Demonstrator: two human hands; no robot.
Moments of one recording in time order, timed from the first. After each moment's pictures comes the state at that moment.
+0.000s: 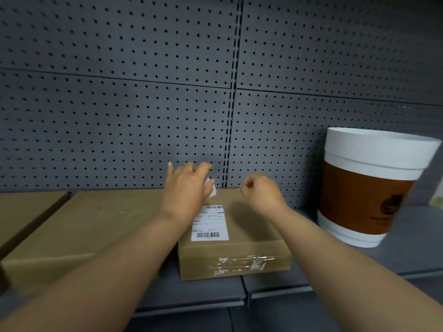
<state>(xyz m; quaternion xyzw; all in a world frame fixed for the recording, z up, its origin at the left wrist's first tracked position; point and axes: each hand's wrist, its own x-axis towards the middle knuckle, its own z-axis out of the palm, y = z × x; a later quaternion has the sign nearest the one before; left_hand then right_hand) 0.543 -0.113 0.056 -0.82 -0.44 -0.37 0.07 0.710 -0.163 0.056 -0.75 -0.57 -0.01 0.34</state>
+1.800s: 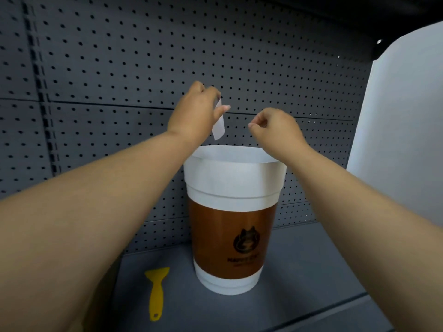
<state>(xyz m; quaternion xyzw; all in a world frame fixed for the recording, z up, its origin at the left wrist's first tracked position) 0.924 -0.170 0.228 -0.84 -0.27 -0.47 0.04 1.060 -0.263 0.212 -0.72 -0.53 -0.17 0.42</state>
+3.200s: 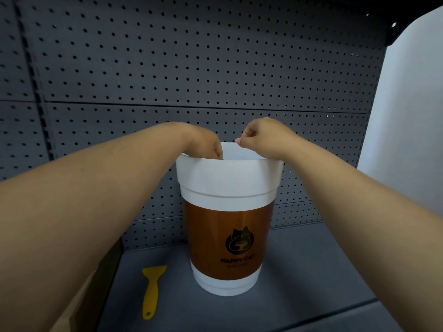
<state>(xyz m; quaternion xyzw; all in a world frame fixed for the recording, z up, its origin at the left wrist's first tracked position) 0.949 -0.167 0.221 -0.94 -0.34 0.04 0.01 1.080 -0.261 0.210 -0.75 -0.59 -0.06 0.30</state>
